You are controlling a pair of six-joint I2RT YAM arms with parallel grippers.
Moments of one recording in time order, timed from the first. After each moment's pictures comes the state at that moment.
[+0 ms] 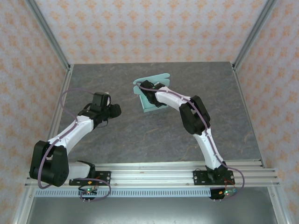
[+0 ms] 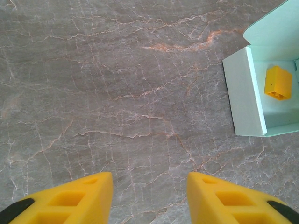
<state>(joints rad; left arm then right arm) -0.20 1.29 0.78 -0.36 0.05 -0.51 0.67 2.33 1.88 -0.92 0.68 0.23</state>
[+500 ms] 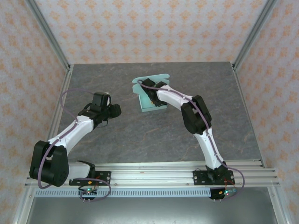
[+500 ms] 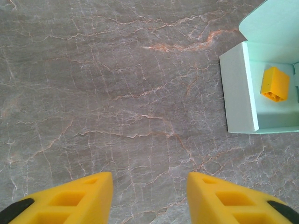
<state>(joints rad) -0.20 1.29 0.78 -0.36 0.05 -0.51 0.65 2.31 1.89 -0.94 0.56 0.22</state>
